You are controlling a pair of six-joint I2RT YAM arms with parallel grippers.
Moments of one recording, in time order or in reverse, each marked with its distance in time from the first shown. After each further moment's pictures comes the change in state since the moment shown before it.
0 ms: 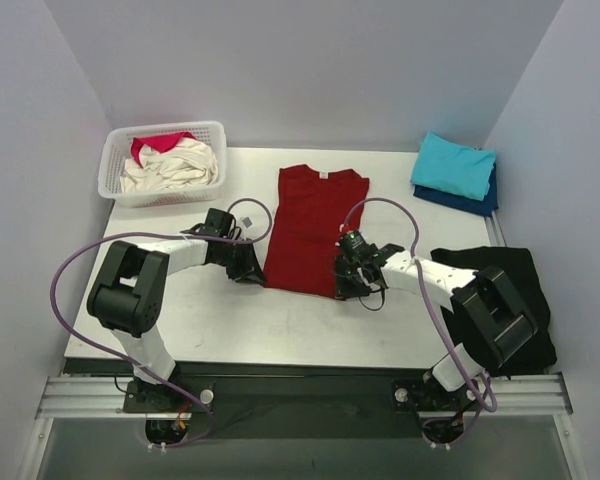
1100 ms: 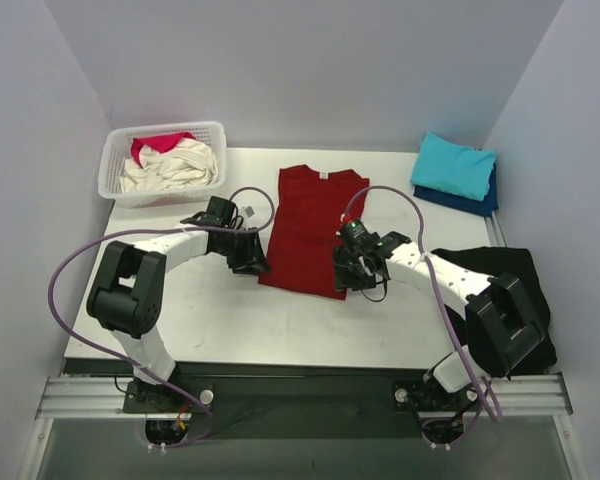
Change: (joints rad) left arm -0.006 -0.006 0.114 -0.124 -0.031 0.039; right arm 0.000 -0.043 0.127 -0.203 0.030 -0.018
